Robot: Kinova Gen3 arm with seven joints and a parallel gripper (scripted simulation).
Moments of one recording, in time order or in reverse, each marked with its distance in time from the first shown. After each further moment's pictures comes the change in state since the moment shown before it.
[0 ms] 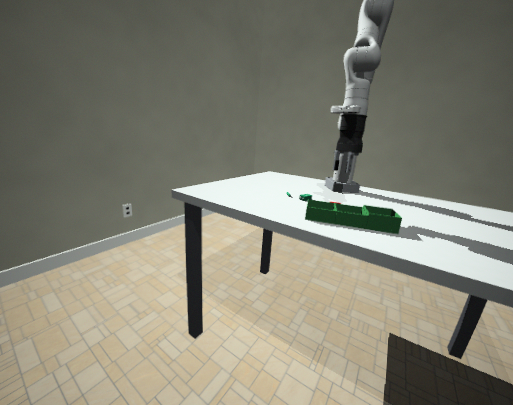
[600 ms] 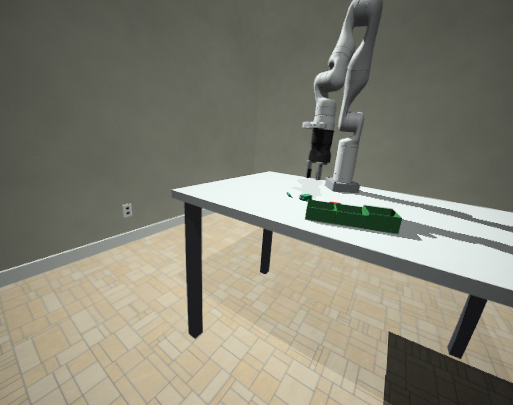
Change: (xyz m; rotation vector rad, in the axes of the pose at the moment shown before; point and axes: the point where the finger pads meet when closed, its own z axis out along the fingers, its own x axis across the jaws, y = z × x) arm 0.114 0.006 0.047 0.009 -0.003 -0.021
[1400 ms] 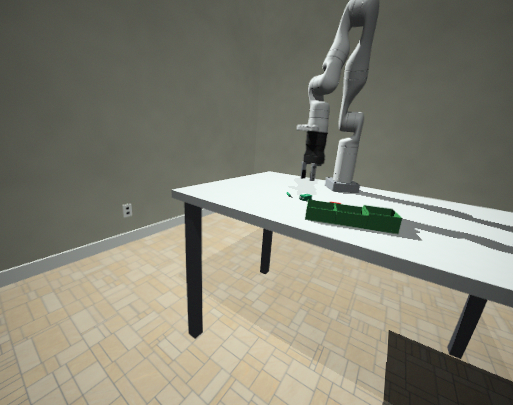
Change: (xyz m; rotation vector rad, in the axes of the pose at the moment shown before) arm 0.027 0.003 0.008 -0.012 0.003 0.043
